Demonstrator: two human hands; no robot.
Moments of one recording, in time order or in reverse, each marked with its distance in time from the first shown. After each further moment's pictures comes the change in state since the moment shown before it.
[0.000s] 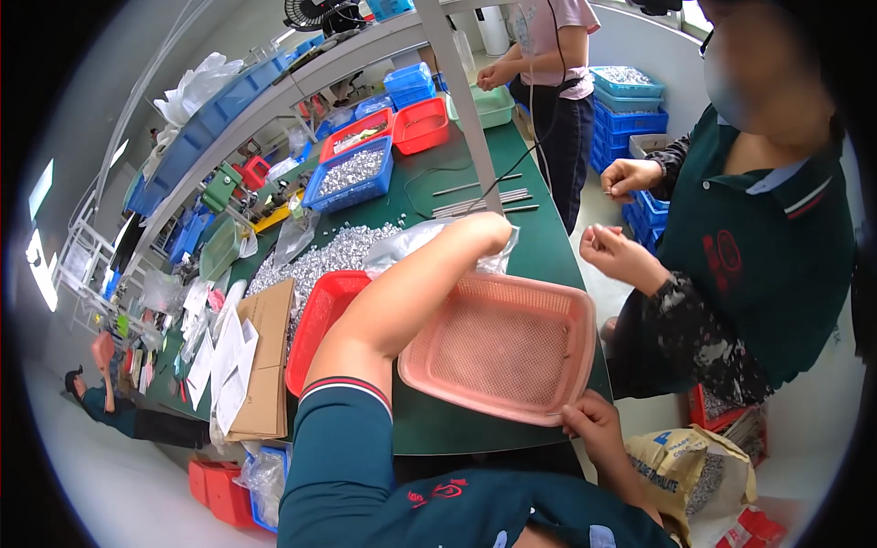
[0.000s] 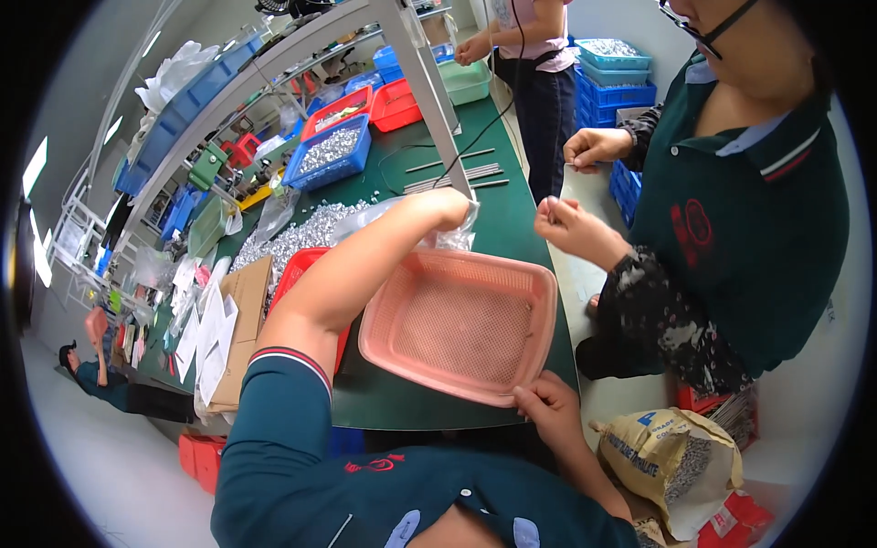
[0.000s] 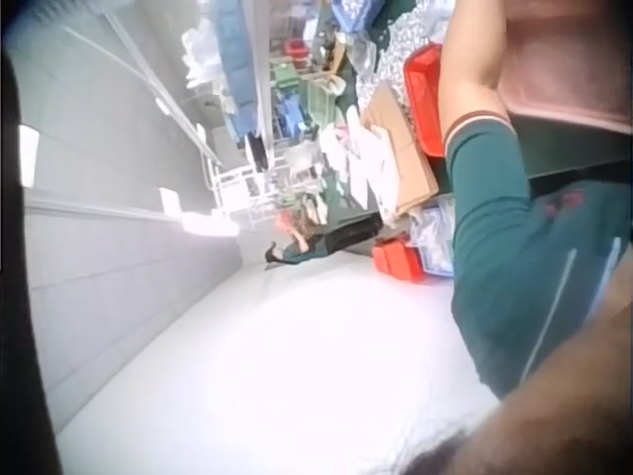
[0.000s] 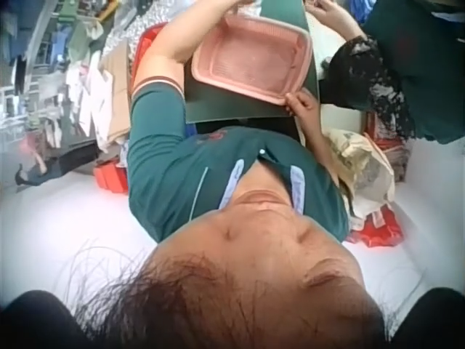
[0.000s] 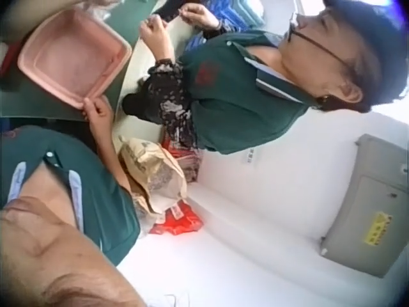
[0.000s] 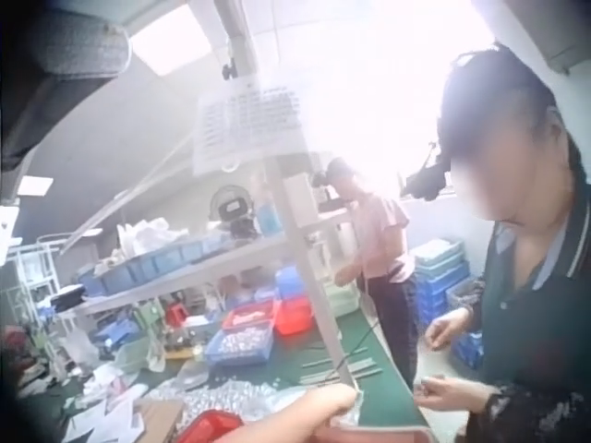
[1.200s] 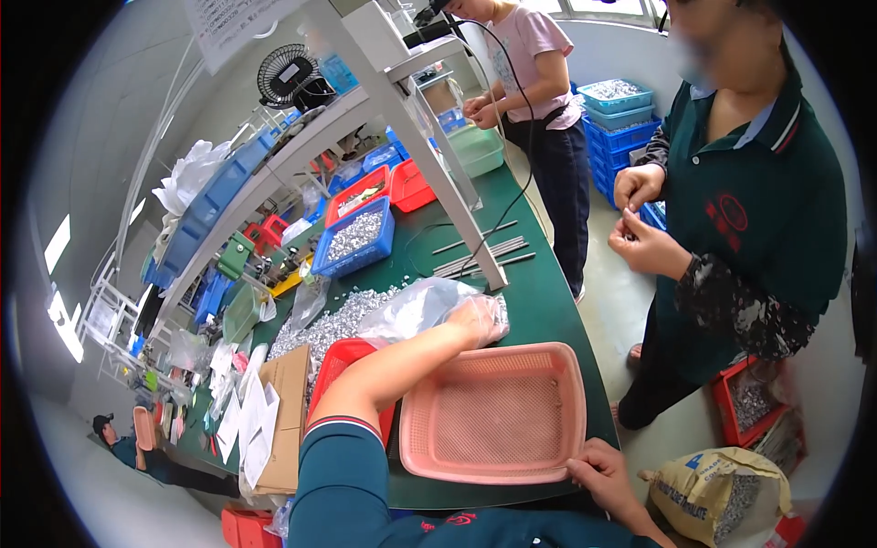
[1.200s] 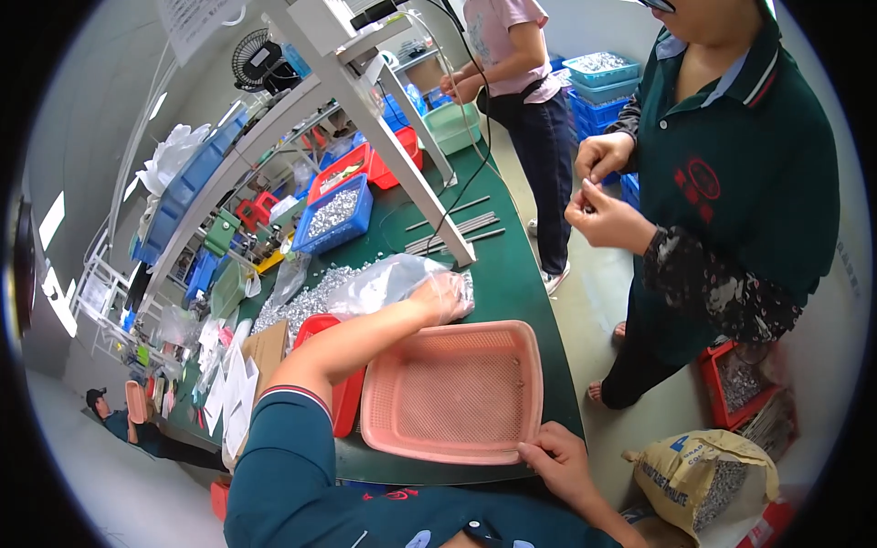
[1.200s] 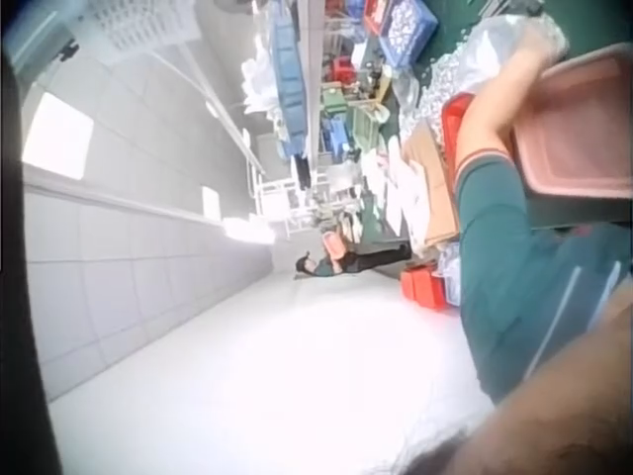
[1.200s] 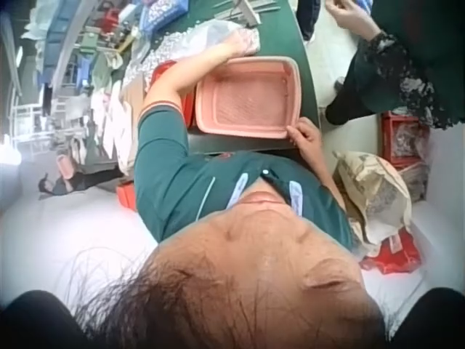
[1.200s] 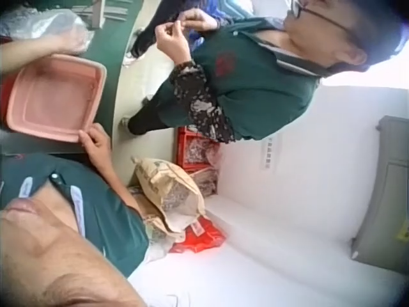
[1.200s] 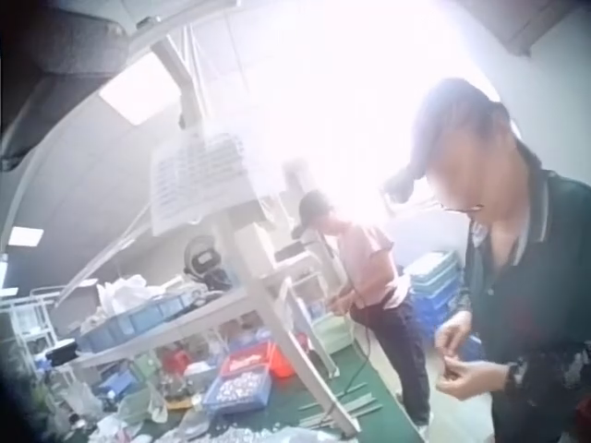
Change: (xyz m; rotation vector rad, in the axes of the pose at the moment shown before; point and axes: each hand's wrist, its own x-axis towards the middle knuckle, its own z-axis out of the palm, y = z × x) left_hand 0.052 -0.050 0.125 0.150 0.407 0.390; right_hand -0.007 0.057 -0.005 -0.031 -0.053 -0.156
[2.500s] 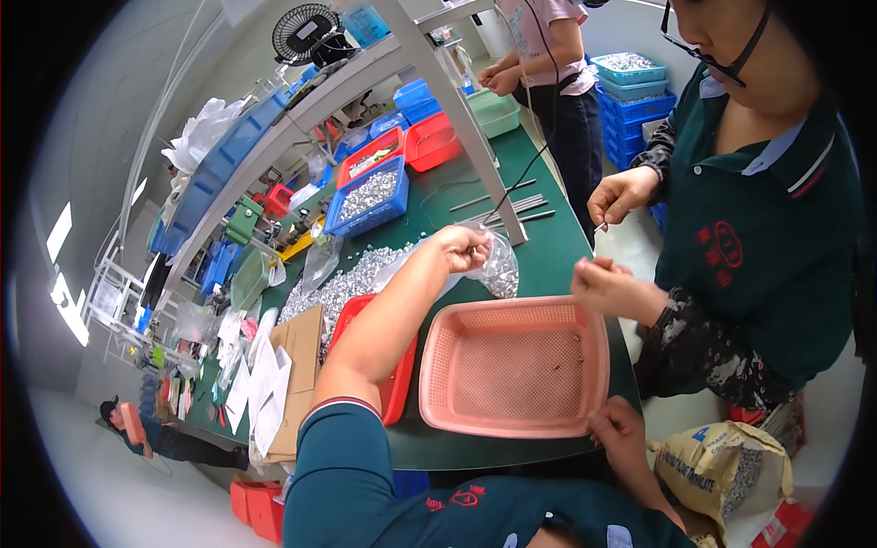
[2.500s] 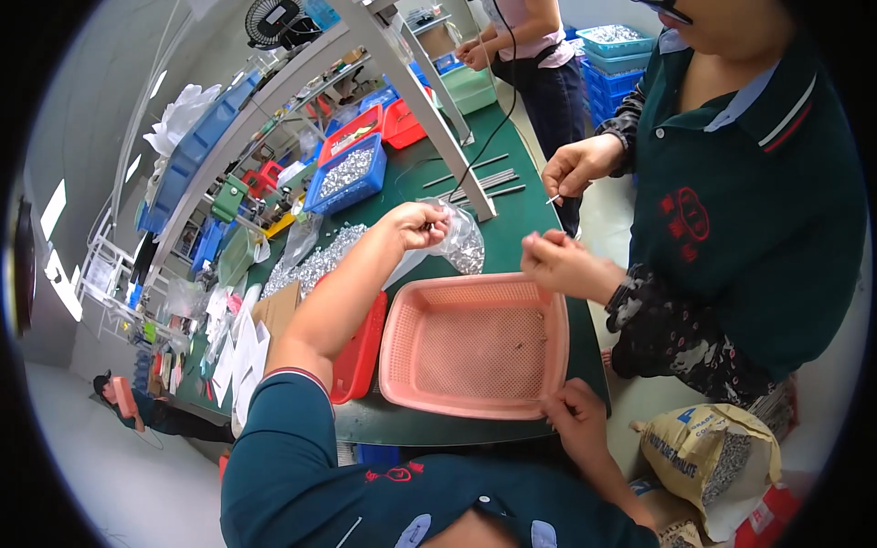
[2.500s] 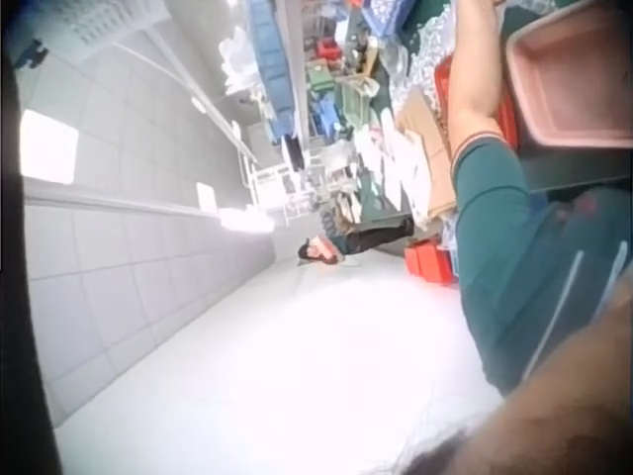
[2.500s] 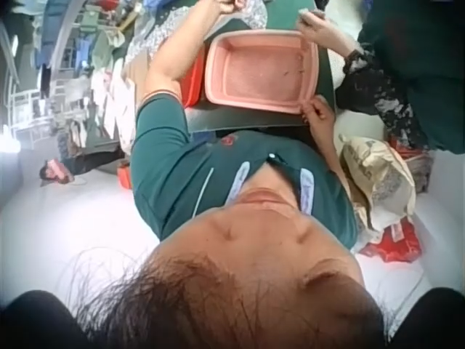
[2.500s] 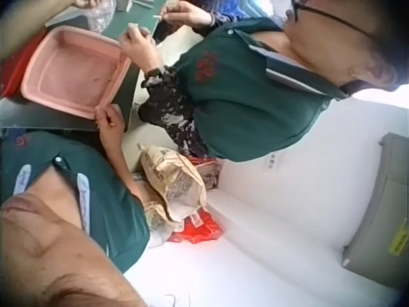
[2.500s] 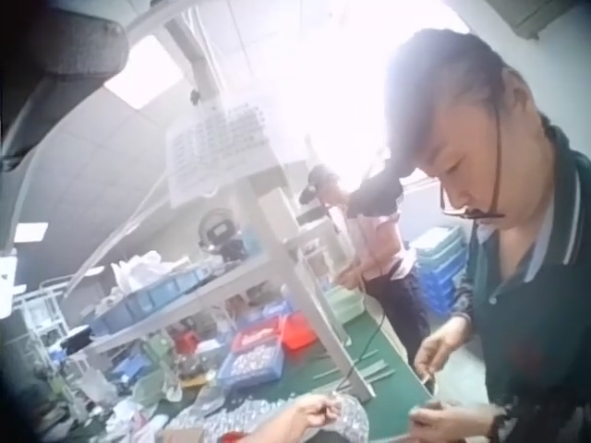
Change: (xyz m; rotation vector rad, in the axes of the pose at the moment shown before) left_hand -0.001 -0.043 -0.114 -1.942 -0.146 -0.799; right_hand 0.017 -0.051 0.004 -0.009 0.163 0.061
